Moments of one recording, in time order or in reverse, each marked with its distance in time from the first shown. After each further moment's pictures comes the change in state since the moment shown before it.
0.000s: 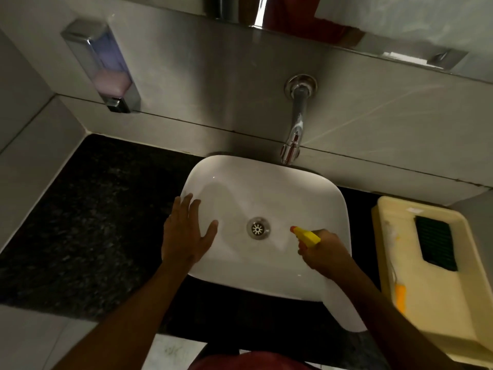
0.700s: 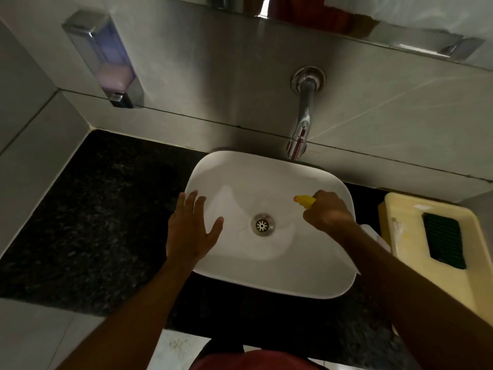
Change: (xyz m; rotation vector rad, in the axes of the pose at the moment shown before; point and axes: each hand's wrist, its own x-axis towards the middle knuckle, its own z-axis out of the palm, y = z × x) left_hand 0.001 0.002 0.000 0.074 -0.019 -0.005; right_hand 0.078 -0.033 -0.018 -0.410 0.150 0.039
